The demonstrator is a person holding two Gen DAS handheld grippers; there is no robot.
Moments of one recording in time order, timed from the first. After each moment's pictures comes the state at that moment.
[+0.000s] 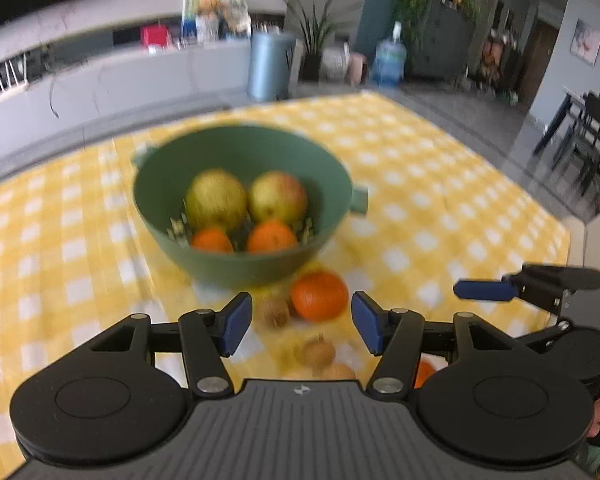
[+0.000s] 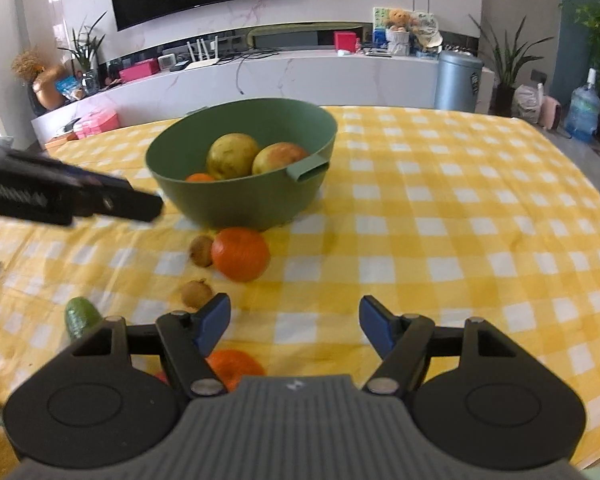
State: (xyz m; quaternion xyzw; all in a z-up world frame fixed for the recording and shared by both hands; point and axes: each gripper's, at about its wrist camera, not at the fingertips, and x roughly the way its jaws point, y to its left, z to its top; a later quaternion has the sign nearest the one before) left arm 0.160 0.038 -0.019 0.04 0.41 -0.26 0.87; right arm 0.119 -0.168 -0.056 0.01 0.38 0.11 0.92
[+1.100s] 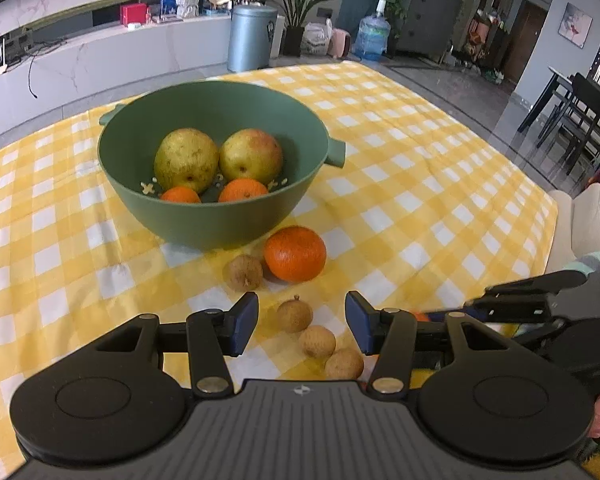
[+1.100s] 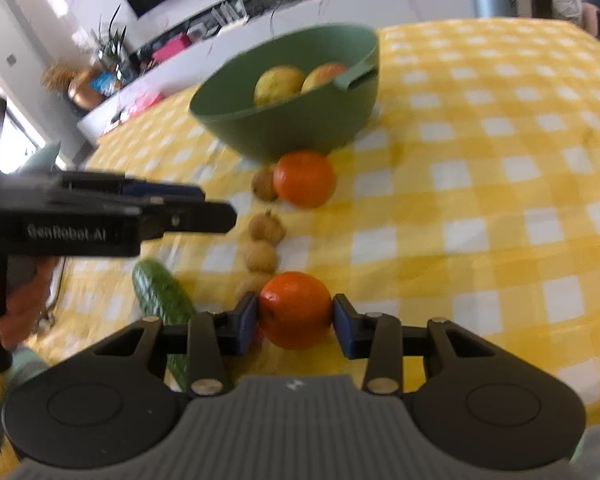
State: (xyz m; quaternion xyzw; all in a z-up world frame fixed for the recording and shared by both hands) left arm 0.150 0.030 -0.038 0.04 0.42 -0.28 0.86; right arm 0.114 -0.170 -0.077 0.12 0.45 0.18 0.87
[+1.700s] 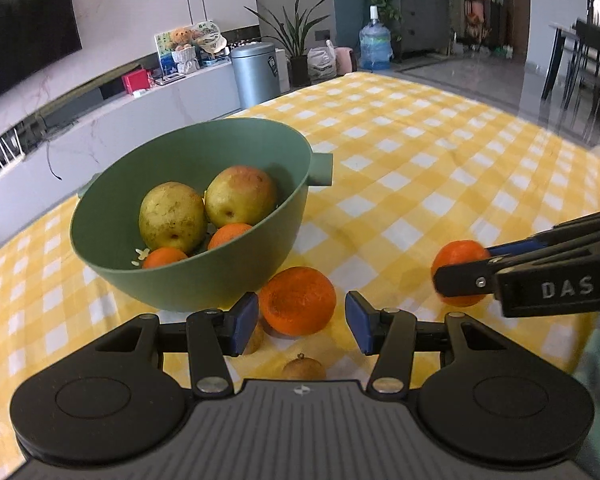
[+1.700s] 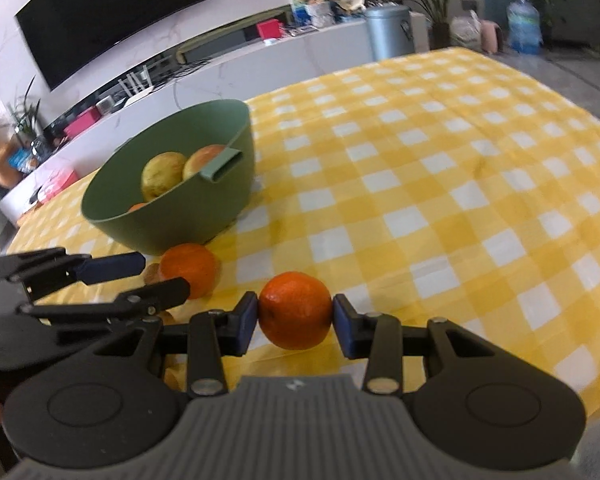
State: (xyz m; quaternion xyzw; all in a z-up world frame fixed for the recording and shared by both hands) left arm 0.152 -0.030 -0.067 0.17 0.34 -0.24 0.89; right arm 0.131 -0.202 -0.077 0.15 0.40 0.03 0.90
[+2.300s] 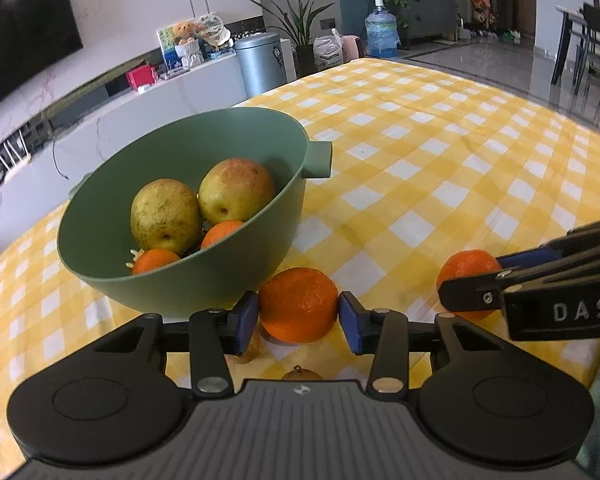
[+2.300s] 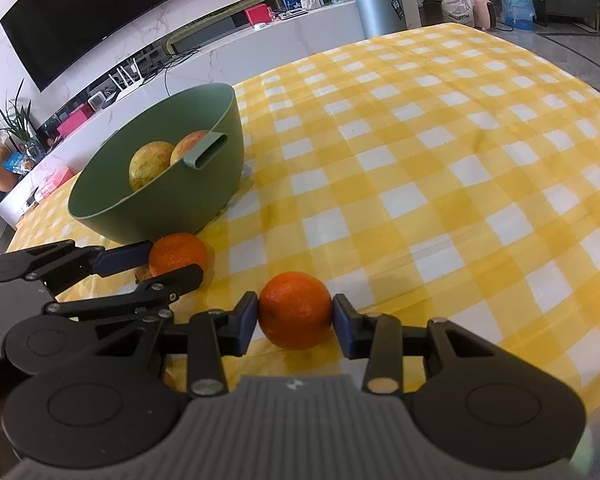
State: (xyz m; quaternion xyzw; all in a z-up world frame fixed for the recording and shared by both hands) left arm 0.158 -0.039 -0.074 0.17 0.36 -0.23 0.89; right arm 0.140 -0.205 -0.088 0.16 0.42 0.03 0.89
